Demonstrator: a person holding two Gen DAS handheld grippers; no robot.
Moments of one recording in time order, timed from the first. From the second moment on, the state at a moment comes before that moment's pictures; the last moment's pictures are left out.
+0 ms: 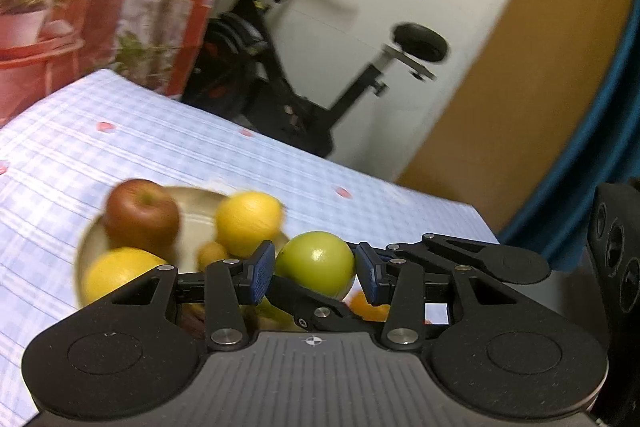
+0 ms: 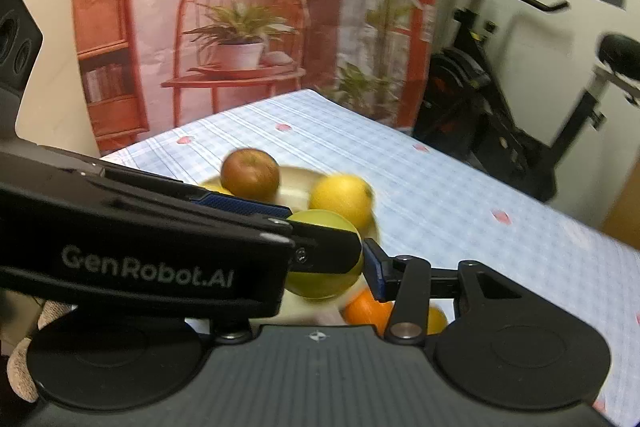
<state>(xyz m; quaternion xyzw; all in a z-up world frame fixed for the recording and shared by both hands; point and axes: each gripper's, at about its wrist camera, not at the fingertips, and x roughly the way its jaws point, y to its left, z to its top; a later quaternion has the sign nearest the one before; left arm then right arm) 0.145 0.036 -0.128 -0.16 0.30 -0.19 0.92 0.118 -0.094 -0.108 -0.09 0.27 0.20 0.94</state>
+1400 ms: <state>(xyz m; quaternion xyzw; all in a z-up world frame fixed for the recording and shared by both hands) 0.123 0.014 -0.132 -0.09 0.27 -0.17 0.94 0.071 -0.198 -0.136 0.03 0.23 0.07 0.97</state>
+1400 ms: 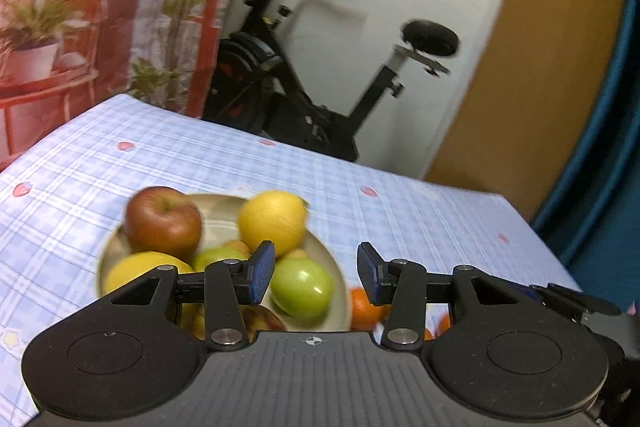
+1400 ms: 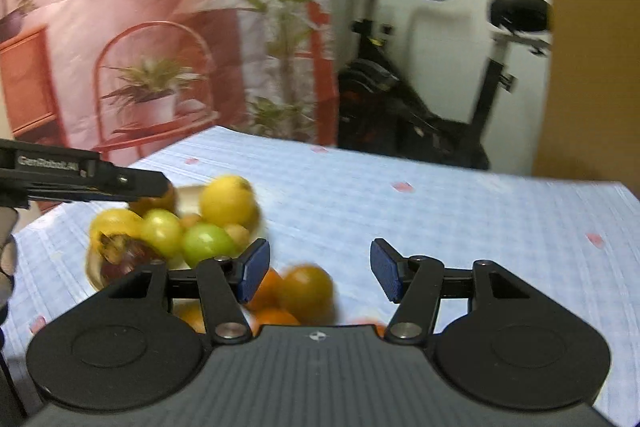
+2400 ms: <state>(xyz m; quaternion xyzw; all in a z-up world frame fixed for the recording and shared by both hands) 0.110 -0.014 -0.153 -0.02 0.36 -0.23 0.91 0.051 -0.160 -0.164 0.03 0.27 0.20 0.94</state>
